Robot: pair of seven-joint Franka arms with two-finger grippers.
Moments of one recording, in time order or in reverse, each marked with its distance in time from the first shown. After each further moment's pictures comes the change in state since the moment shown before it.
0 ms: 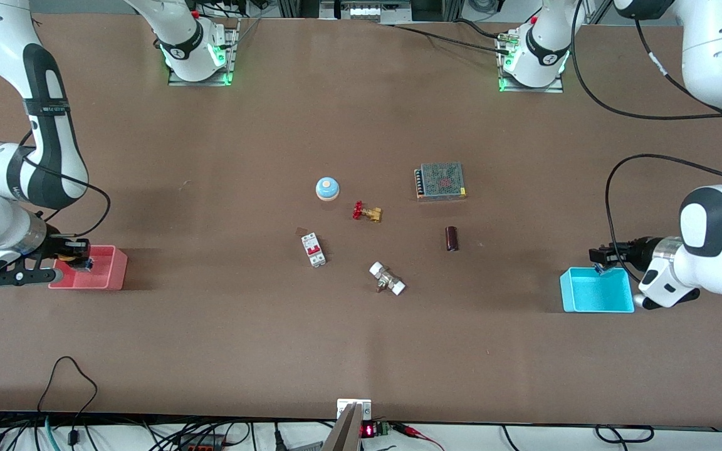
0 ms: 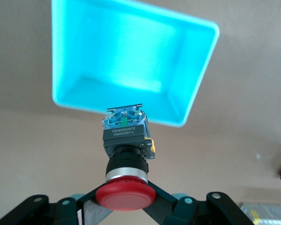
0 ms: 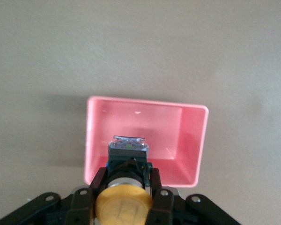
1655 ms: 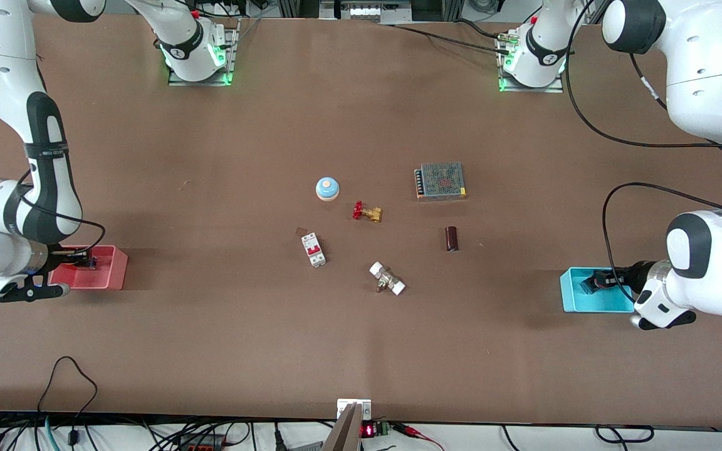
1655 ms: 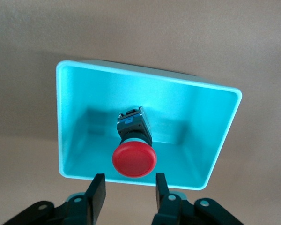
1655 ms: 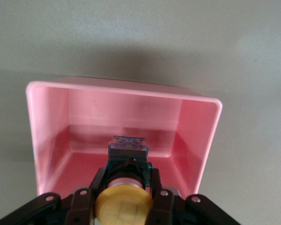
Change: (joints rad) left arm -0.015 0.121 0.035 0.104 0.000 0.088 0.065; right arm -0.048 0.232 0.005 0.238 0.031 -0.193 -0.070
